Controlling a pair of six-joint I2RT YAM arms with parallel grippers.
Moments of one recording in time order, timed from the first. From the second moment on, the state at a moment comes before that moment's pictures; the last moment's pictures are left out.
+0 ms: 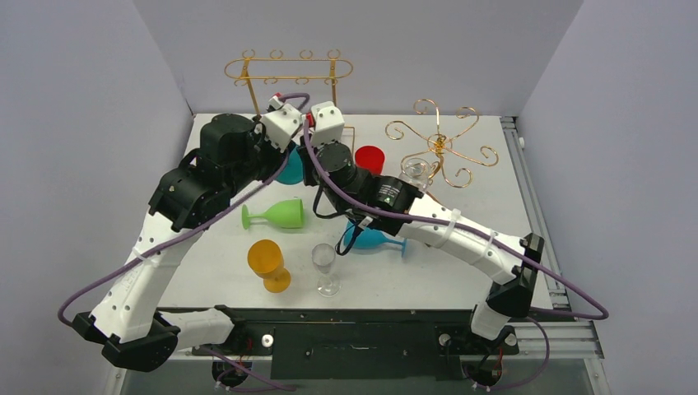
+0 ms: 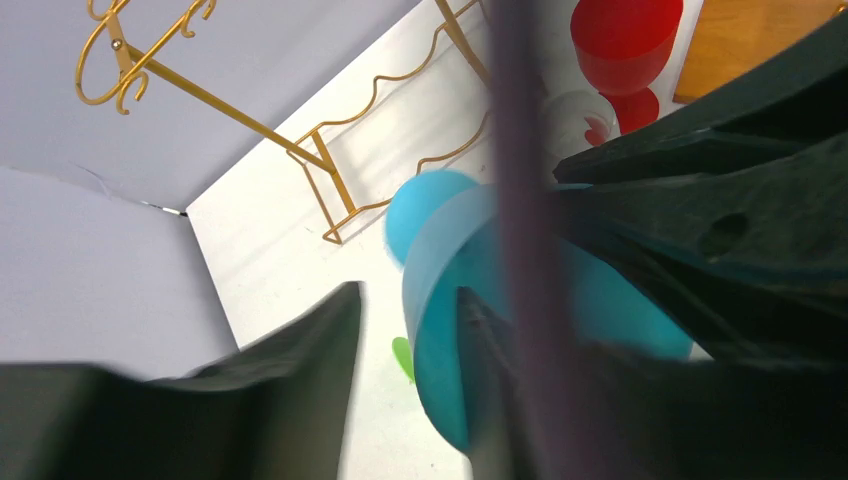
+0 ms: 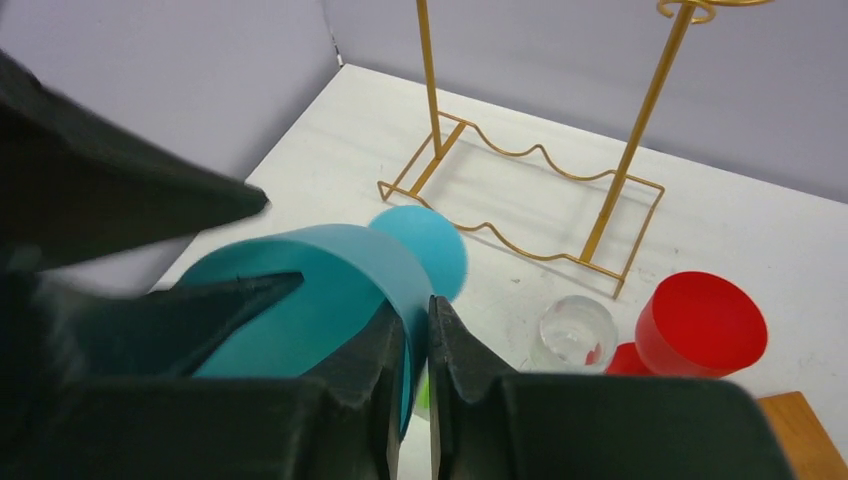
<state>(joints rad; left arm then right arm) -0.60 1.22 1.70 -0.91 -0.22 0.31 1.13 1.68 1.83 -0.37 0.60 0.26</state>
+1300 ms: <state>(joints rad) -0.25 1.25 1.72 -0.31 0.91 -0.55 1.08 0.98 1.30 0.06 0.42 0.17</state>
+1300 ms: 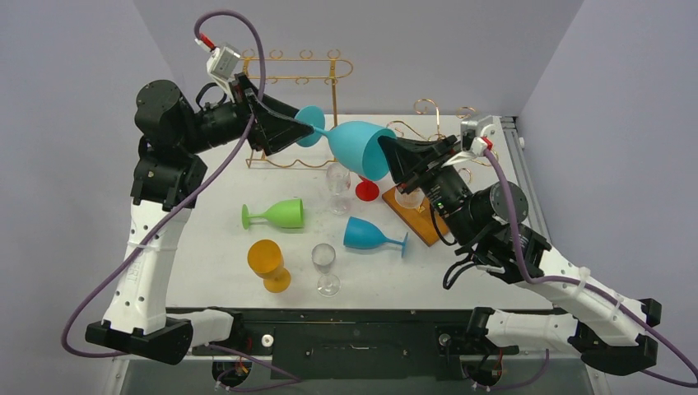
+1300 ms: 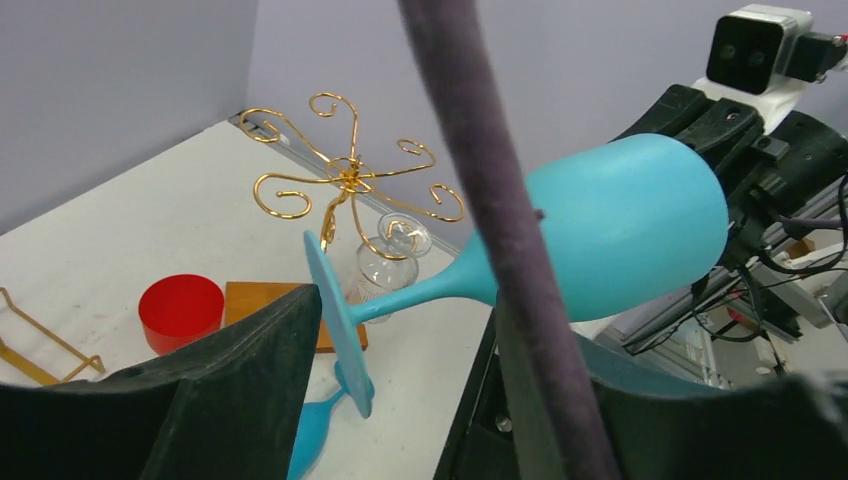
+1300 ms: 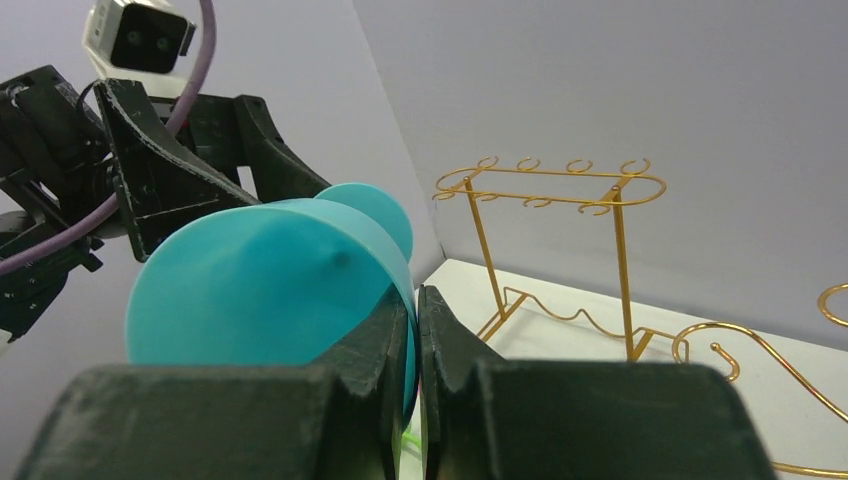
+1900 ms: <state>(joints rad) -0.30 1.33 1.84 -0.57 0.88 -0.32 1.11 1.01 1.33 0.07 0.42 0.14</state>
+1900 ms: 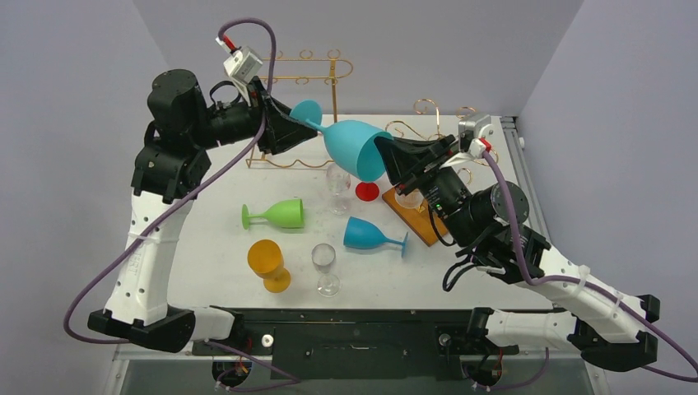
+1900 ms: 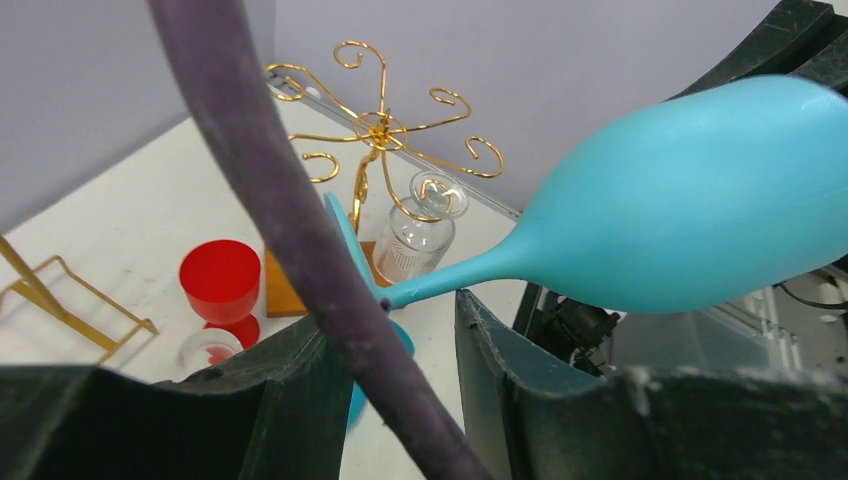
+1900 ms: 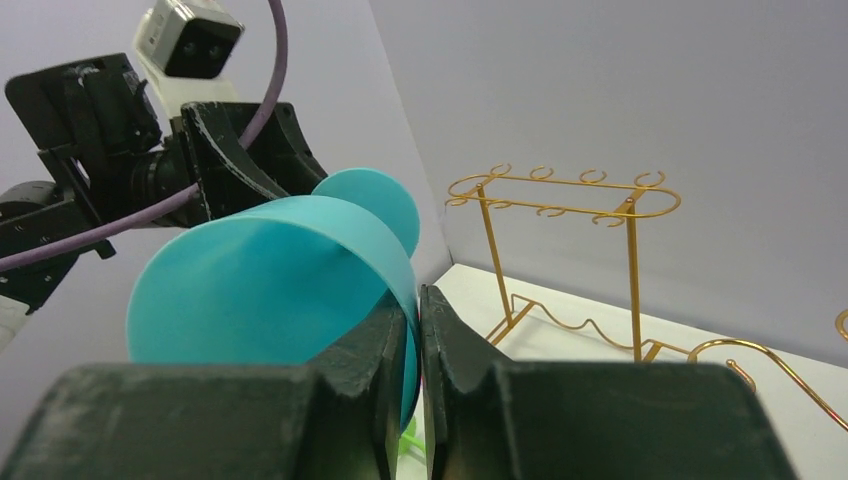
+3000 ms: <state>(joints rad) -0.47 1.32 1.94 -0.67 0.40 -0.15 1.15 0.98 1.29 0.04 0.41 0.11</state>
